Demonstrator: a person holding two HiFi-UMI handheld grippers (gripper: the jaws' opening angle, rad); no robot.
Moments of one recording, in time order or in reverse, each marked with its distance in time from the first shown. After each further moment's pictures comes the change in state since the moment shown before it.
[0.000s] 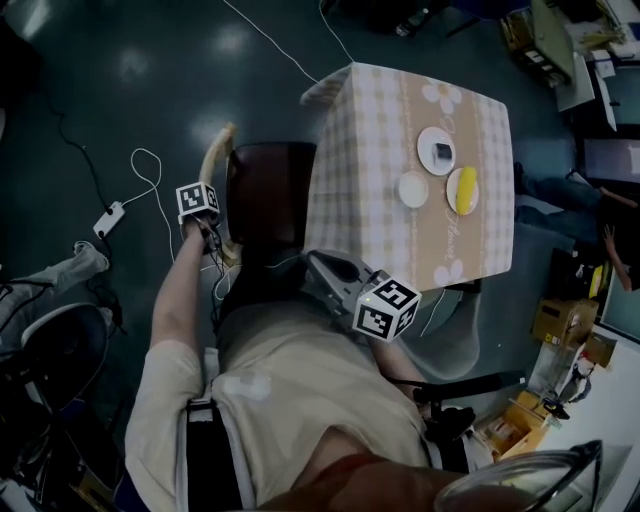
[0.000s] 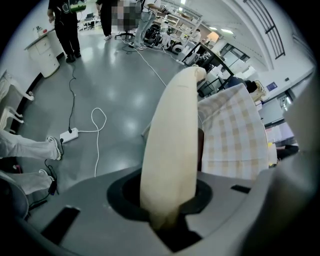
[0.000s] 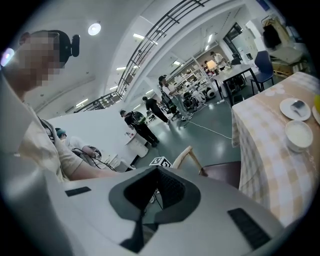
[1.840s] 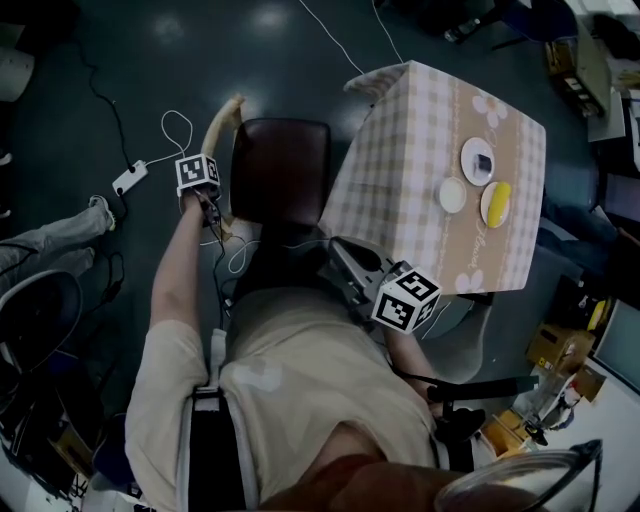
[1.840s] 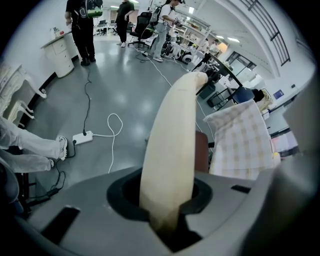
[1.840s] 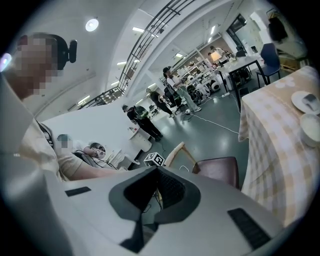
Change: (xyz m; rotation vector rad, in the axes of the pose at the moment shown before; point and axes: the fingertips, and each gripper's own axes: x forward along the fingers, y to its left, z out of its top) left arm -0.039 0.098 0.014 -0.074 -0.089 0.058; right arm 0.035 0.021 -0.012 -0.003 0.074 0.045
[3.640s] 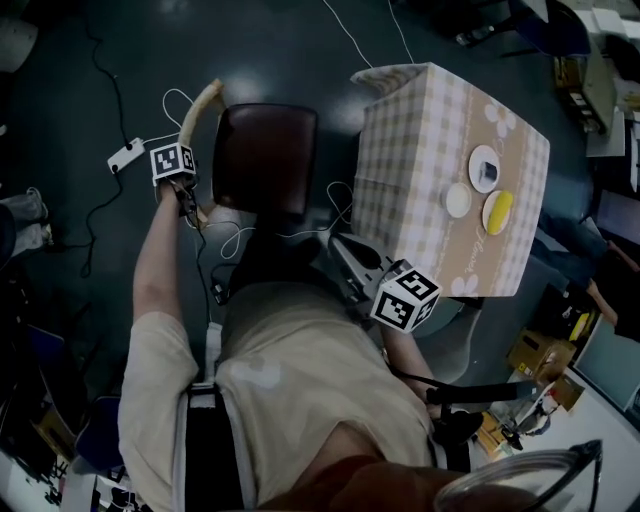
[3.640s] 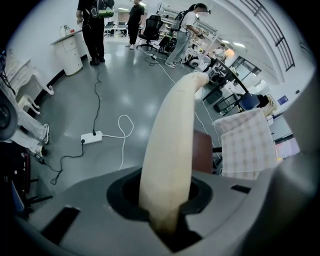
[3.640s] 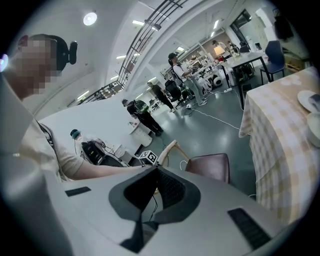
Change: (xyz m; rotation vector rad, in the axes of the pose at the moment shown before) left arm -0.011 0.077 0.005 -0.047 -0.034 0.021; right arm 0.020 0.007 -0.010 -0.007 0.061 -0.004
